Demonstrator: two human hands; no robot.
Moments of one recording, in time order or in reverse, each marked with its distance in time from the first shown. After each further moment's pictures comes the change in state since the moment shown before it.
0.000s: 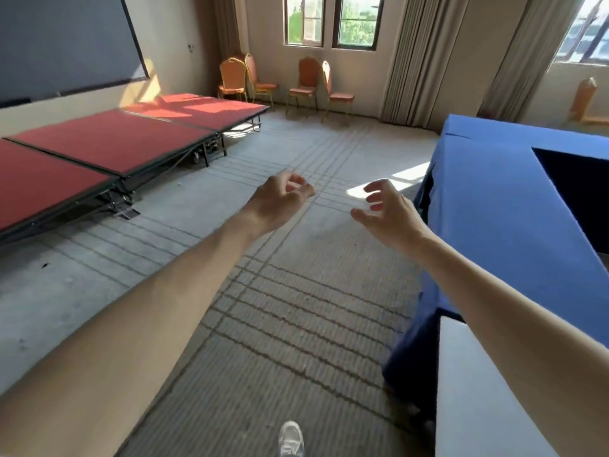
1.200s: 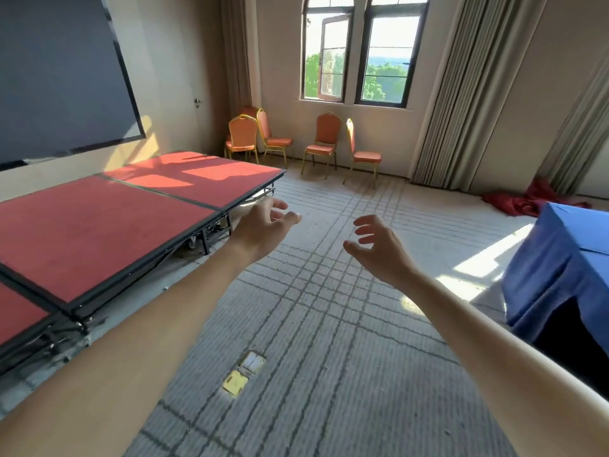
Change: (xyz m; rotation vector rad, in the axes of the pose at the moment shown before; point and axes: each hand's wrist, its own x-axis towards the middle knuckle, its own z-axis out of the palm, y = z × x) left_hand 0.987 -0.273 -0.348 -0.022 0.136 0.022; right_hand 1.023 -0.060 0.365 0.087 0.006 -0.070
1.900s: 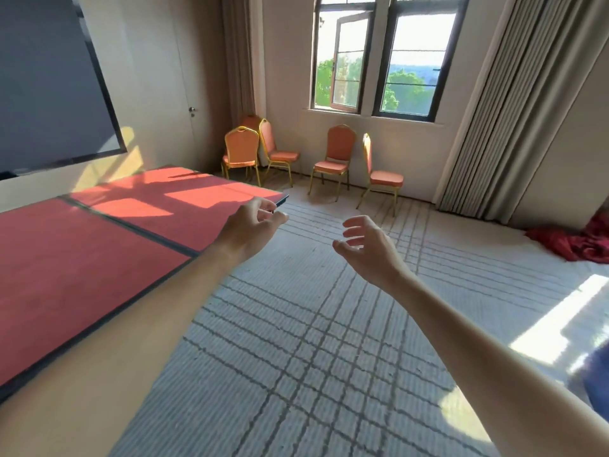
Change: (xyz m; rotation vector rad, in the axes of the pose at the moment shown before) left_hand 0.651 -0.115 0.047 0.045 0.056 -0.024; right_hand 0.635 0.163 0.103 0.070 -0.022 -0.029
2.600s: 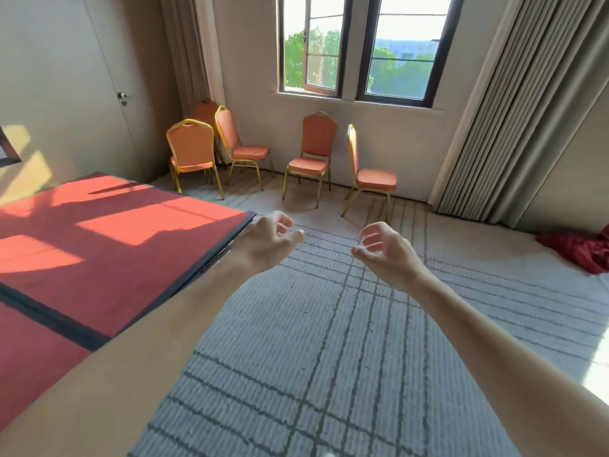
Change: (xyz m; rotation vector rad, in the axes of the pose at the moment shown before) left_hand 0.661 -0.097 0.169 0.168 -0.221 0.025; right_hand 0.618 0.262 0.031 -0.147 -0.005 0.150
